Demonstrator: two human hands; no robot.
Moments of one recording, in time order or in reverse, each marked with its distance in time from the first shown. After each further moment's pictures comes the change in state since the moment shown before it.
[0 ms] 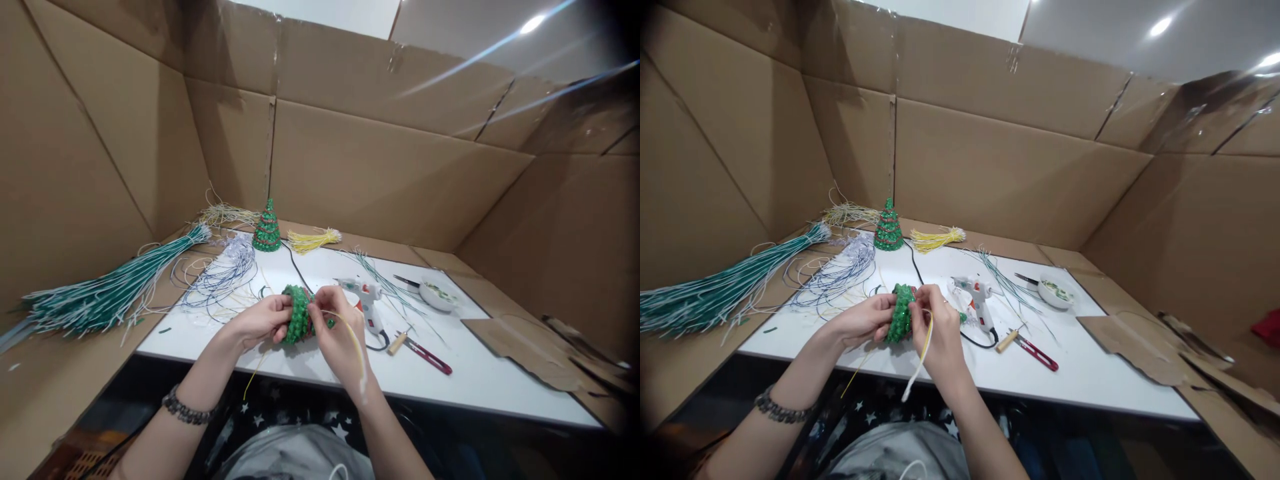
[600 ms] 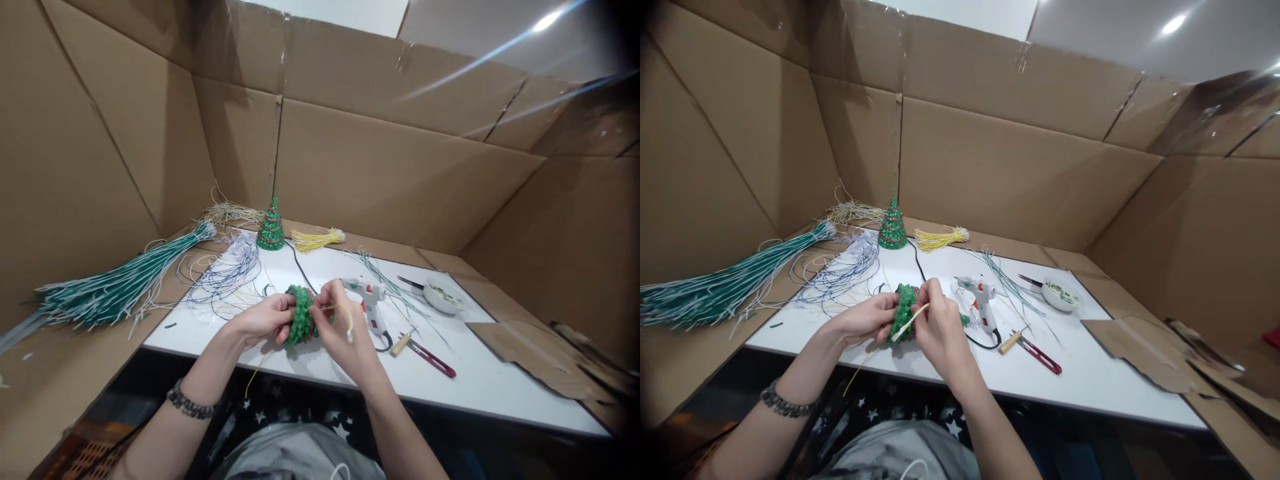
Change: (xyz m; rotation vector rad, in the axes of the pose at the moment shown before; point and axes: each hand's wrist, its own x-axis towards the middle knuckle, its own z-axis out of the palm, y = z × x) left_hand -0.003 -0.001 -0.002 0.031 -0.029 0.003; right_hand 0.013 -0.013 -0.012 -0.002 -0.221 0.089
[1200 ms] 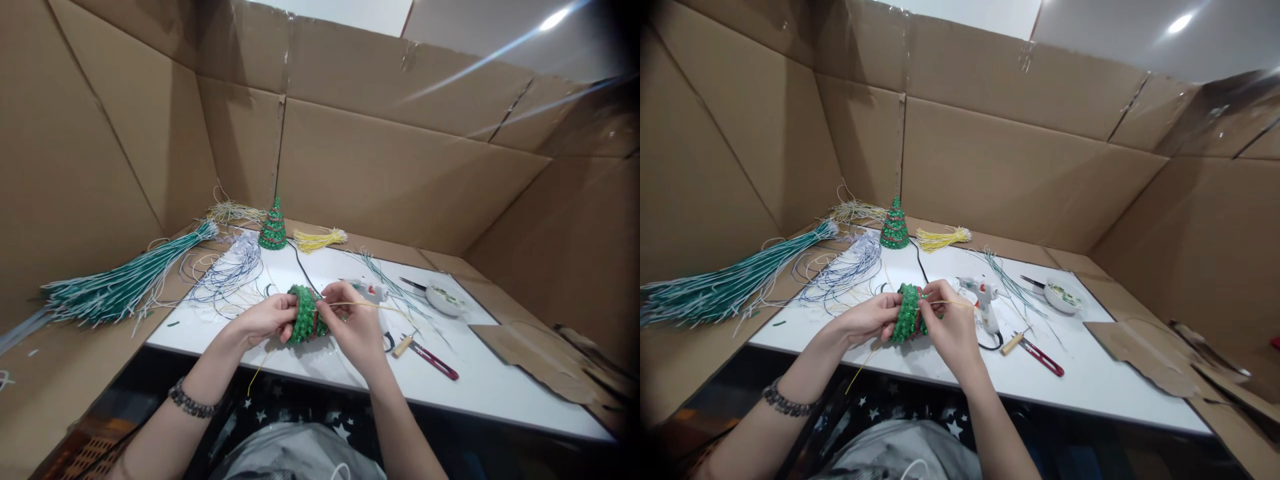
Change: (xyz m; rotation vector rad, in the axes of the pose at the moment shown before) left_hand 0.003 -0.002 0.000 -0.047 0.033 -0.035; right_hand 0.001 0.013 -0.004 0.141 0.080 0.018
